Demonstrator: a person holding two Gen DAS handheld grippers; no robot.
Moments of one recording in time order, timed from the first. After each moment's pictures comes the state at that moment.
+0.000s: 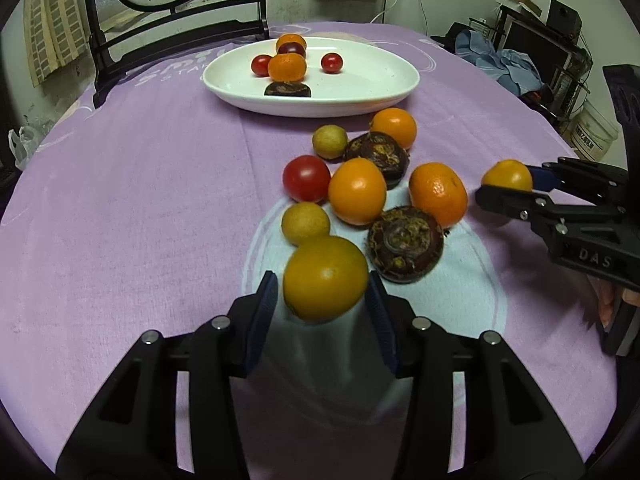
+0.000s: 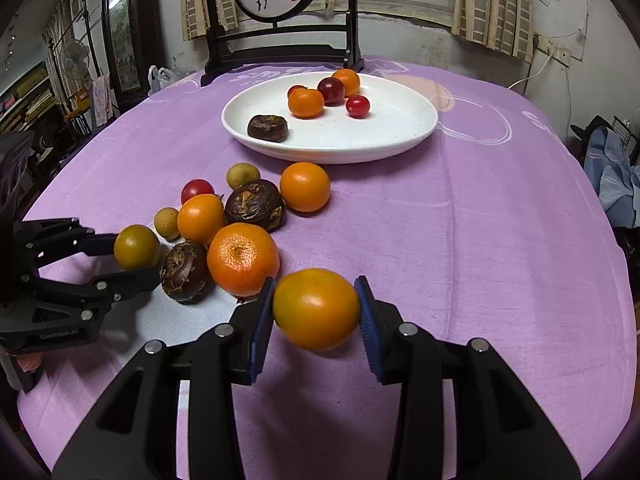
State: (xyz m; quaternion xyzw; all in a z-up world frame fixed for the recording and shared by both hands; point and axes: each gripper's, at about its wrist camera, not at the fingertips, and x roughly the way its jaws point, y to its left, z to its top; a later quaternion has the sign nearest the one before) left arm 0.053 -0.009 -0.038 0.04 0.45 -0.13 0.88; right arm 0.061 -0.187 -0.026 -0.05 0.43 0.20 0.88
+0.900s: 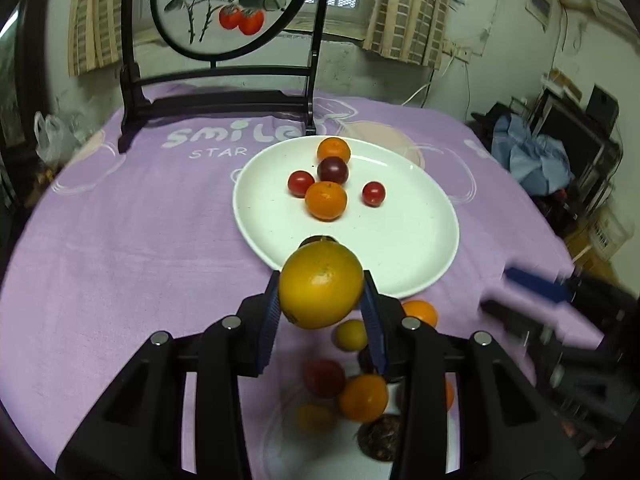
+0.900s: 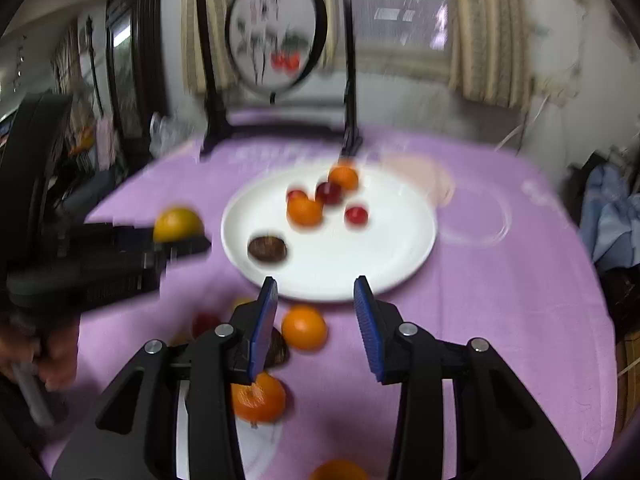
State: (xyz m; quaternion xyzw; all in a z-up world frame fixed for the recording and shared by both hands) left arm 0.147 -0.004 0.040 -0.05 0.39 -0.08 0.92; right arm 0.116 -0.178 0.032 -0.05 0.38 0.22 0.90
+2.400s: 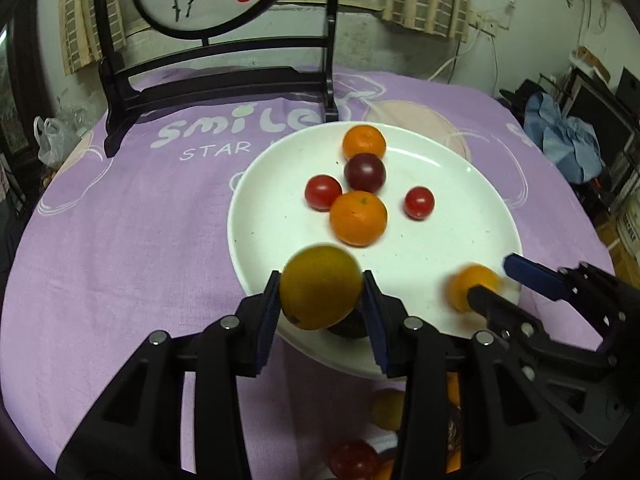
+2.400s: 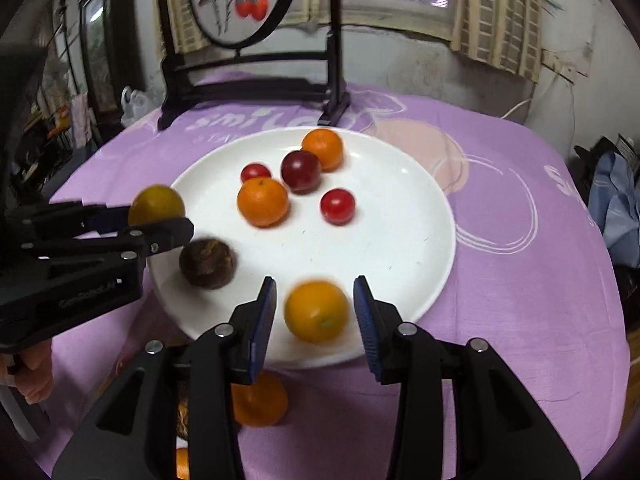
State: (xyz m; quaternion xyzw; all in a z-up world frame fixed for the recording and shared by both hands) left arm 0.225 -0.007 0.013 -0.02 0.43 -0.04 0.90; right arm 0.200 -0.158 -0.006 -0.04 0.40 0.18 0.90
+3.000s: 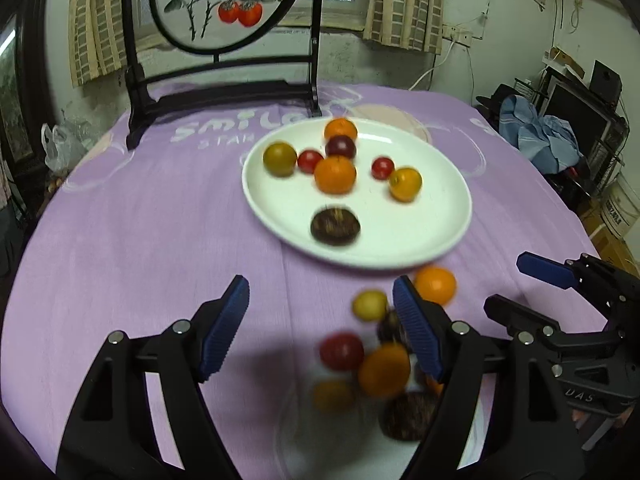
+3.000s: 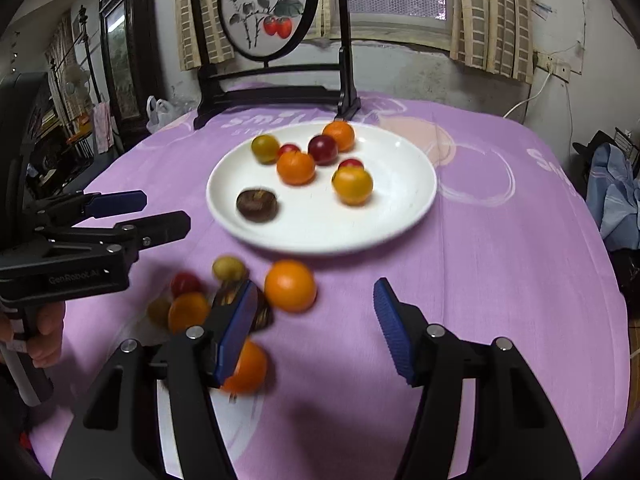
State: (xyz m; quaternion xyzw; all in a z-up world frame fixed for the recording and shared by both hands) left arm 0.124 -0.006 0.019 -0.01 0.40 -0.06 0.92; right arm 0.100 -0.185 -0.001 -0.03 0.40 0.21 0.89
